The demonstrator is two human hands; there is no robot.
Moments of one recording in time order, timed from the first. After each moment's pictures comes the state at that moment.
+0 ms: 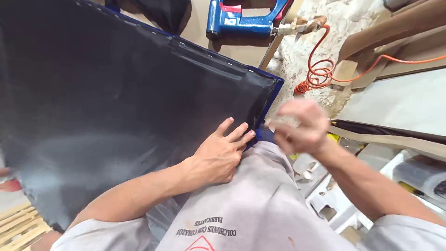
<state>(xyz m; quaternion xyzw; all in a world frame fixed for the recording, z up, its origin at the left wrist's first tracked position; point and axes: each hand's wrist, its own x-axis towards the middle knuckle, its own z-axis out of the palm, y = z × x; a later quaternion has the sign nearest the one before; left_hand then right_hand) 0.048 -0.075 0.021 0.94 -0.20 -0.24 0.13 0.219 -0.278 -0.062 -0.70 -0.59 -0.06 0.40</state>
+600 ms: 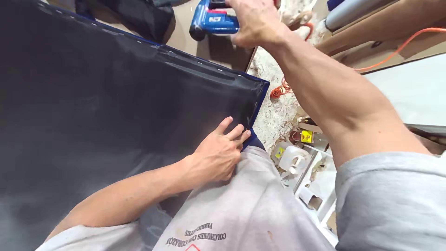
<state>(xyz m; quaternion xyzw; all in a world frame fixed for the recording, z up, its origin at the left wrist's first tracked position) 0.056 -0.066 0.017 0.93 -0.26 -0.23 0.13 0.385 -0.074 -0.062 -0.86 -0.46 0.16 0.11</state>
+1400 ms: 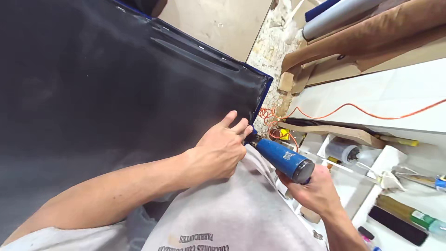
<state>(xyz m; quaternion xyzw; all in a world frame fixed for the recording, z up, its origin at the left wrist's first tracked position) 0.058 -0.056 0.010 0.92 -0.29 -0.22 0.16 0.089 -0.345 0.033 -0.91 -0.24 0.22 0.27</state>
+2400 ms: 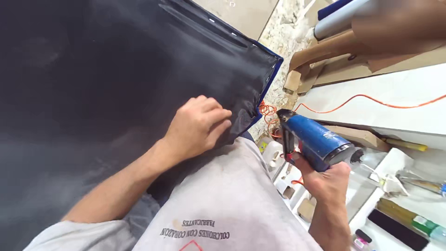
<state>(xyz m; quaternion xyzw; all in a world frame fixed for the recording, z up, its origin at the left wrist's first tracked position) -0.007 -0.031 -0.009 0.93 -0.03 0.07 0.35 0.071 -0.367 0.024 -0.91 -0.16 0.12 0.37</state>
